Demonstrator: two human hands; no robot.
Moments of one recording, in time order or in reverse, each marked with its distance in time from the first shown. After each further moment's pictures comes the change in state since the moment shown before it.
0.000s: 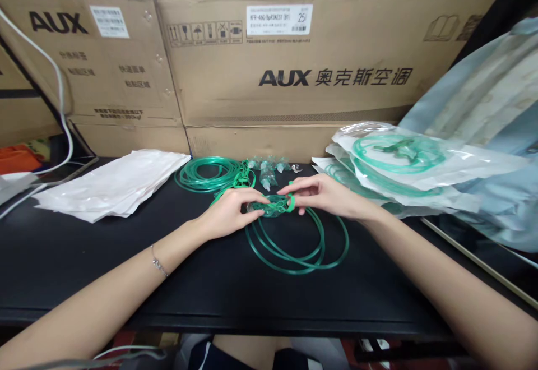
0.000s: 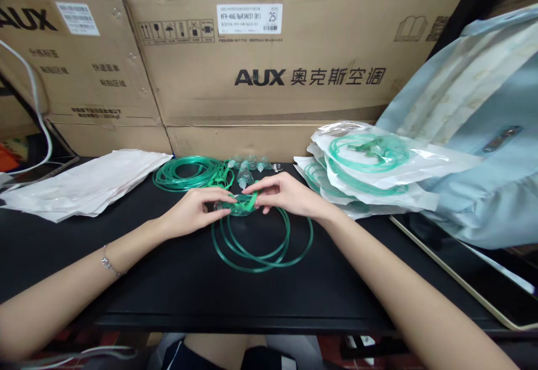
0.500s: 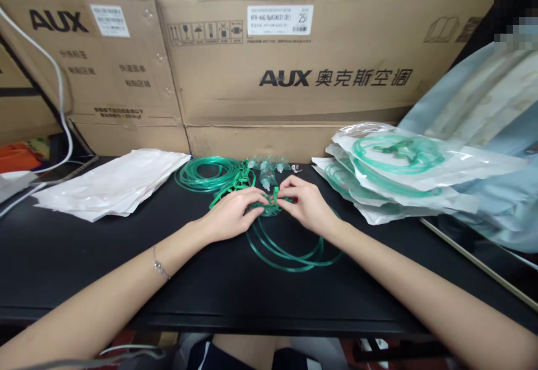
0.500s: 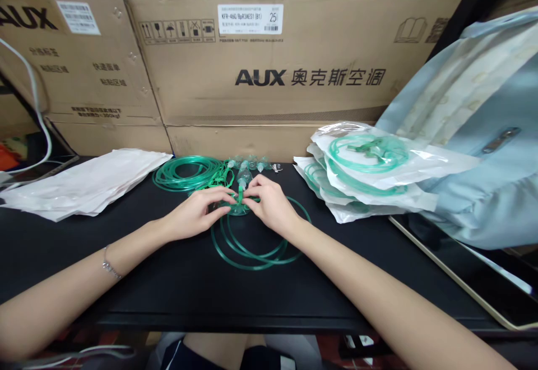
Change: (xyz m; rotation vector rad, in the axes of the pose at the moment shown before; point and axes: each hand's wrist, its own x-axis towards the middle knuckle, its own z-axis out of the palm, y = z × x) left_hand -0.001 0.004 0.004 0.082 -0.038 -0.012; right_hand 0.012 0.017 0.038 -0.587 0.379 -0.266
